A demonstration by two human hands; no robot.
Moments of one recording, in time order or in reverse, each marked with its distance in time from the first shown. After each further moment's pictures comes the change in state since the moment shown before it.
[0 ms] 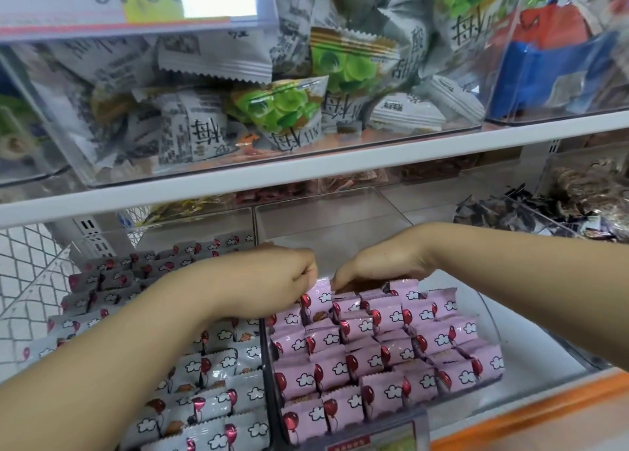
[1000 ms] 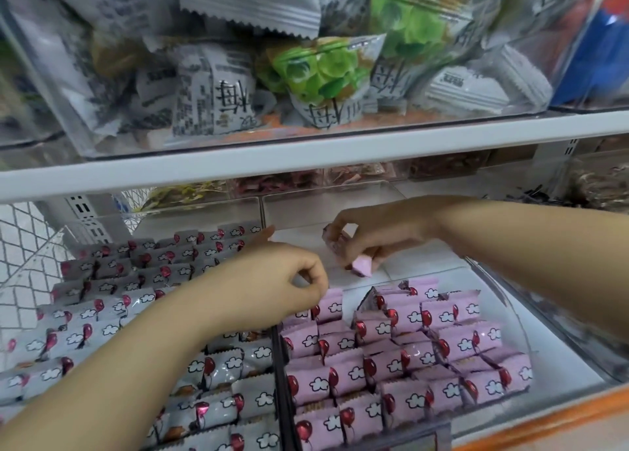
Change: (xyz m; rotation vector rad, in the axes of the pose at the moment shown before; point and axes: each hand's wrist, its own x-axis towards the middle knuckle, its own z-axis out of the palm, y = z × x) left_hand -0.011 -0.003 0.010 -0.229 0.147 -0.009; right_hand 0.018 -0.015 -0.034 0.020 0.206 -0.170
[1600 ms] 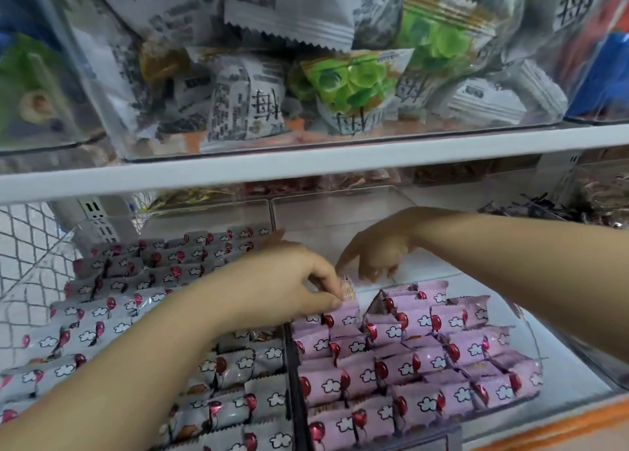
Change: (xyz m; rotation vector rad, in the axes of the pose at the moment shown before) left_hand 0.002 -0.007 -0.003 -0.004 -0.034 0.058; right_hand 0.022 -0.004 0.006 -0.467 -0.200 0.212
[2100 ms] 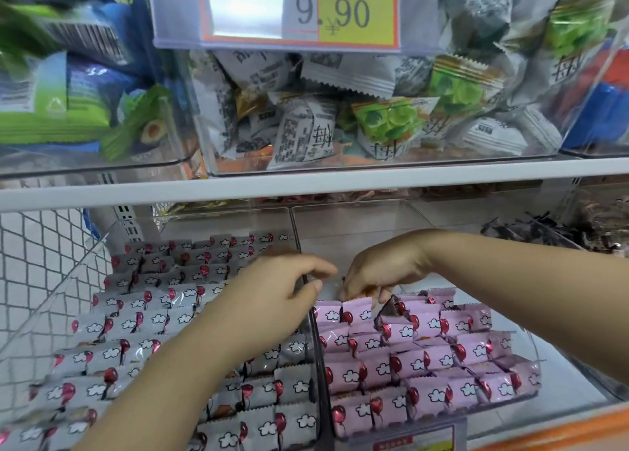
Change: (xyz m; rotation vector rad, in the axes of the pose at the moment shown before) left_hand -0.044 -0.006 0.009 -0.144 0.346 -0.039; right_hand -0.006 -0.021 0.025 0.155 0.063 -0.075
